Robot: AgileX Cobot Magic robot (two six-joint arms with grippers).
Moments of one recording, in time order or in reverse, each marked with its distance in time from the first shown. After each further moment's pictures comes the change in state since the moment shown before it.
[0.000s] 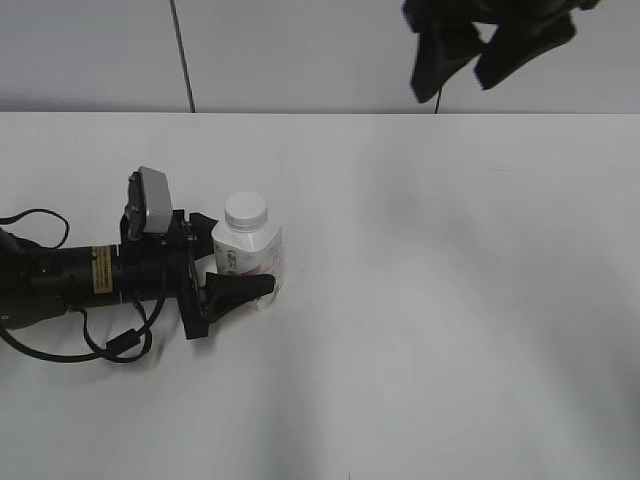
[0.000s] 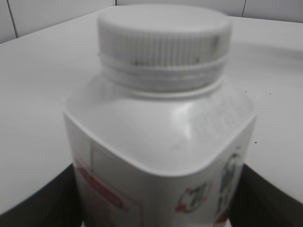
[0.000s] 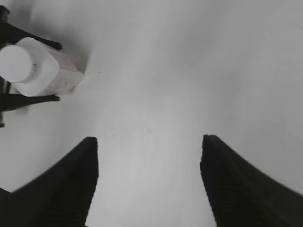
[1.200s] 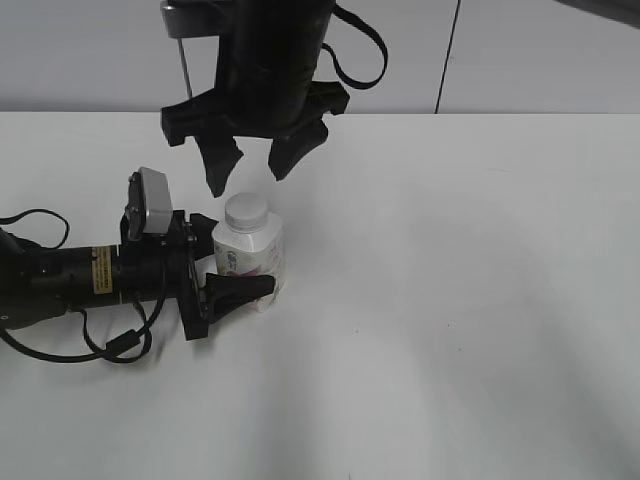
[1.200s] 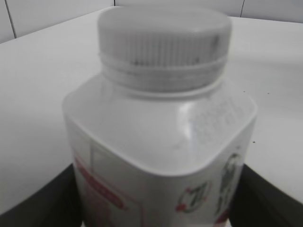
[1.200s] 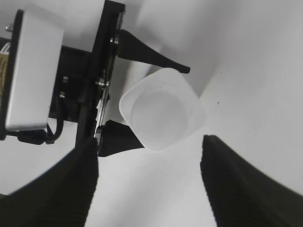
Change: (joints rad) left arm 0.000 0.000 0.000 0.005 -0.003 0.000; right arm 0.257 0.414 -0.335 0.044 0.003 0.115
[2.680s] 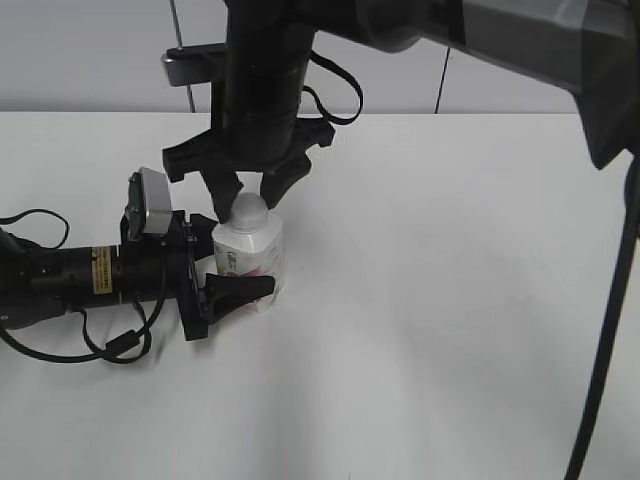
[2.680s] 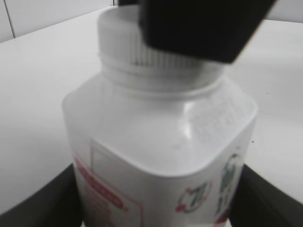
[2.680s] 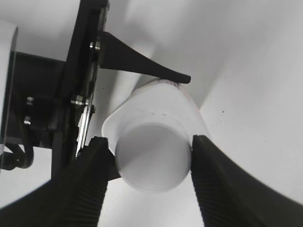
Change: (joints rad) left arm 0.000 0.000 0.000 0.003 0.000 0.000; right arm 0.000 0.115 -0.061 -0.008 0.001 0.010
